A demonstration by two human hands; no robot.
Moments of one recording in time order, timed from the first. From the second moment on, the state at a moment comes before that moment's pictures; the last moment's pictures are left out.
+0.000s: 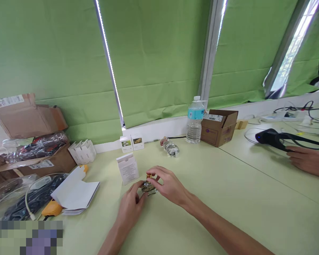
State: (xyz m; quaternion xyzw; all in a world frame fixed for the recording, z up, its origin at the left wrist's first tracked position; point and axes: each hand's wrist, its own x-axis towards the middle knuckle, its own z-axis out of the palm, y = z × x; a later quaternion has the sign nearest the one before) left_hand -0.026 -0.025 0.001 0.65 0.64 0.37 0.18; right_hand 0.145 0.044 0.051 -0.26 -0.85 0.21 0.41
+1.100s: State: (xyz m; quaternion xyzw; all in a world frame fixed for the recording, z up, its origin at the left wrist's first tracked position) left_hand -0.027 -0.028 0.008 0.66 0.62 0.39 0.18; right_hand 0.158 0.046 0.046 -0.31 -0.89 0.22 0.24
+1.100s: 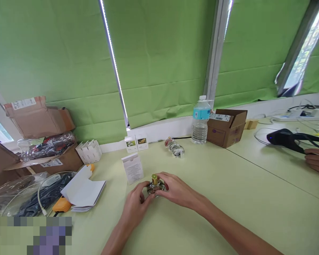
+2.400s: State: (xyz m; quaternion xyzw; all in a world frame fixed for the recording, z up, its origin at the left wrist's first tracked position) left_hand -0.049 -0.019 0.012 0.66 0.60 0.45 0.09; right_hand 0.174 0.037 0.080 -0.19 -0.85 0.13 0.47
